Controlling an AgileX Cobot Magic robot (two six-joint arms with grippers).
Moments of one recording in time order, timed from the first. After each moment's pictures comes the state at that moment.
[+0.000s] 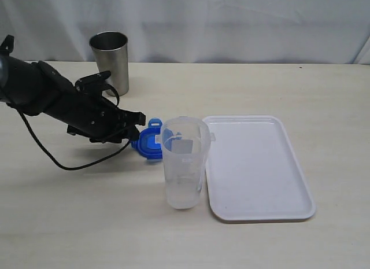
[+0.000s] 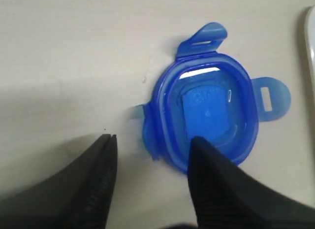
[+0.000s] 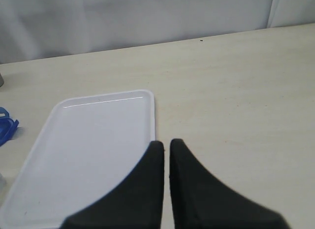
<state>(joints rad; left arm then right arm) -0.32 2.03 -1.11 -0.96 0.40 0.63 0.03 0.00 0.00 -0.05 0.37 0.17</state>
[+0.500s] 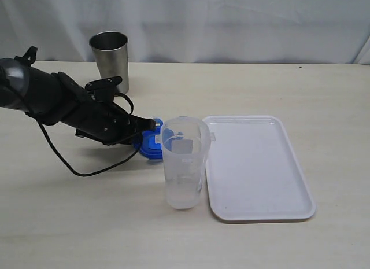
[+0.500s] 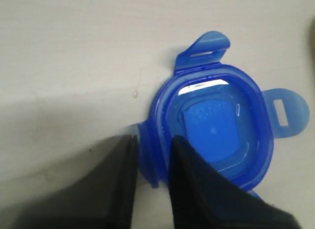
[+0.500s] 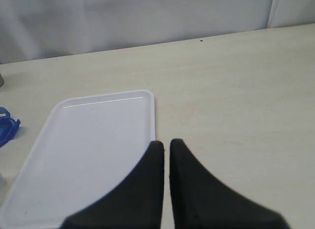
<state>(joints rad) -0.38 2.07 -1.11 -0.98 0.27 0.63 0.03 0.00 0.00 -0.05 0.37 0.17</state>
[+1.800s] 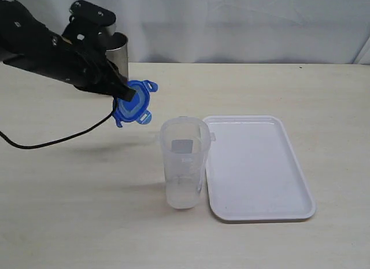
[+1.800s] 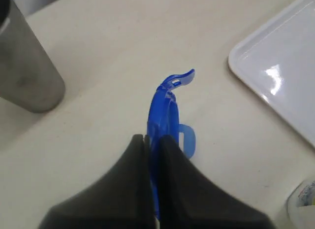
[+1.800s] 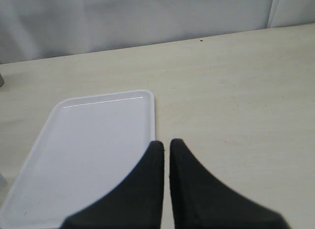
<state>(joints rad) -0.38 1.68 -1.12 -0.46 0.36 0.68 0.03 0.00 0.00 -0.05 0.37 0.17</state>
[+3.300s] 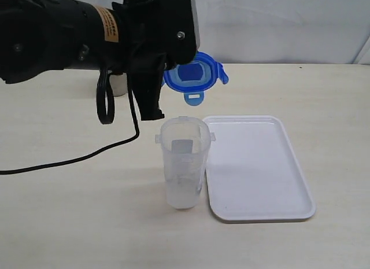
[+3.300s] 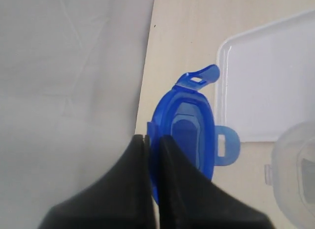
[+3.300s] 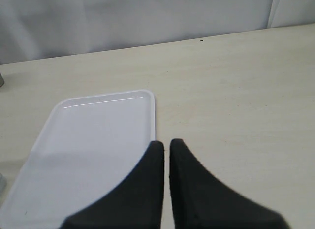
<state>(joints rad) -0.78 1.49 -1.12 0.15 0.24 0.87 0.03 0.00 0.00 -0.05 0.37 0.17</state>
